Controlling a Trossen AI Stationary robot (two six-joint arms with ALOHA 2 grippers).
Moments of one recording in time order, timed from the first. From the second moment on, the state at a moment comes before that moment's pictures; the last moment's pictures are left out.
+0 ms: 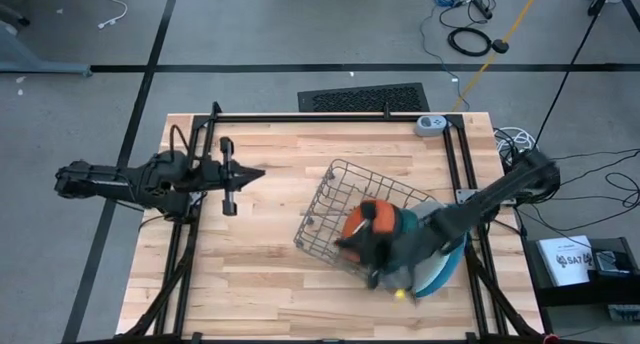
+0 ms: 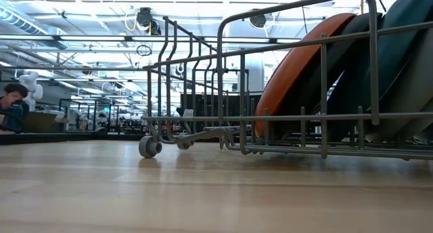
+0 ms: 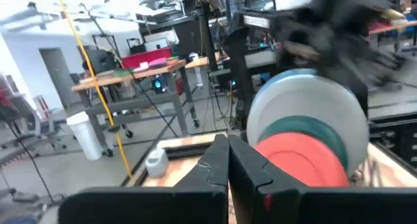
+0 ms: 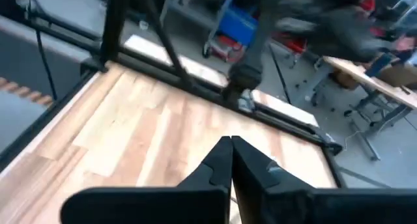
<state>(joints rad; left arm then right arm) -0.06 0.62 0.58 0.13 -0.12 0.24 0.54 1.51 1.27 -0.10 0.58 -0.22</state>
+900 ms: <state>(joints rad) 0.06 0.00 0.27 -0.24 -0.16 0.10 0.52 0.01 0.24 0.02 0.64 -0.30</state>
